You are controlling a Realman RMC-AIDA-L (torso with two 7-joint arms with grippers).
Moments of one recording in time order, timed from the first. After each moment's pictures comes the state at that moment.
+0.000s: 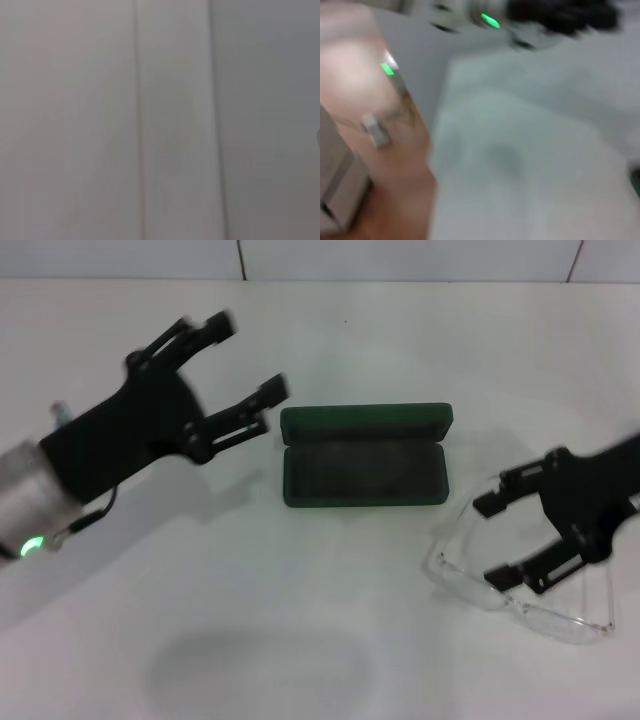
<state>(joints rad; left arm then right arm) -0.26 -2.09 1.27 0.66 1.04 1.45 -0.90 0.57 1.94 -1.21 -1.14 -1.97 -1.80 1.81</state>
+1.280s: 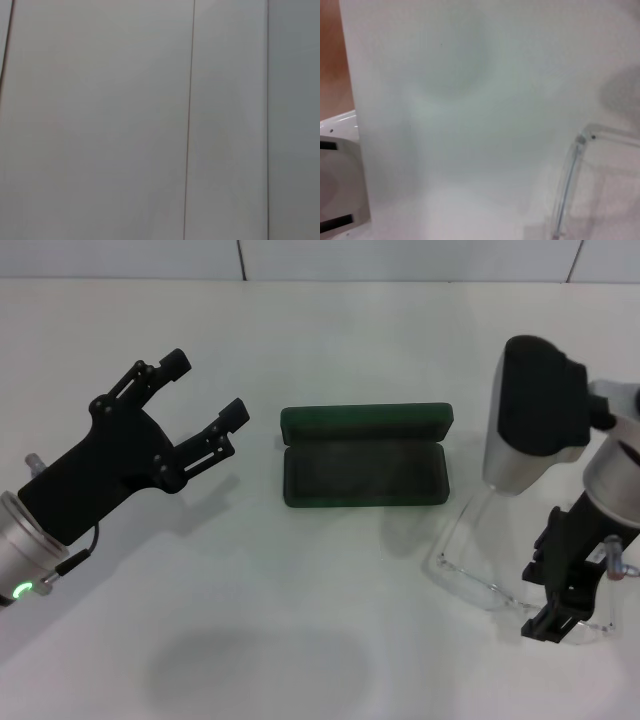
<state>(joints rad) -0.26 -2.08 1.24 0.41 0.93 1.51 -0.74 0.68 2.03 -1.66 -1.40 -2.49 -1.81 2.39</state>
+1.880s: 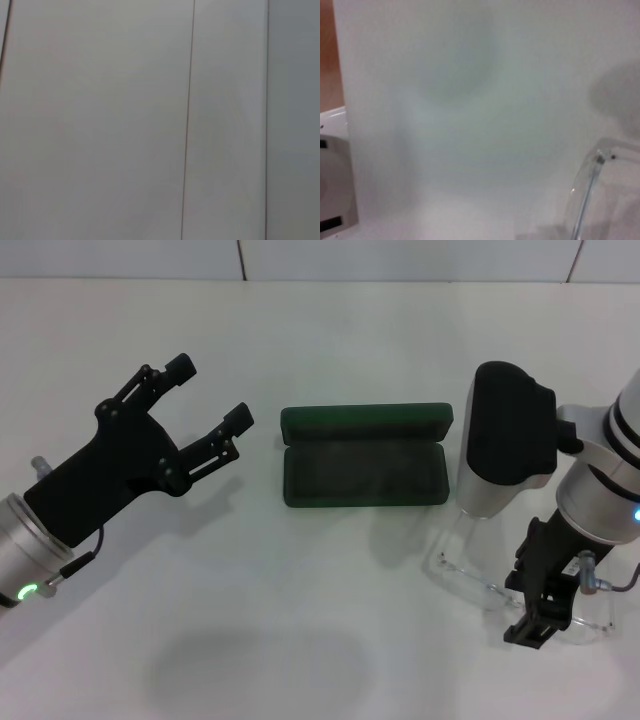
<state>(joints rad) -0.28 -2.08 1.24 0.38 0.94 1.51 -0.74 0.68 2.03 -1.76 -1.38 -2.48 -1.73 2.43</state>
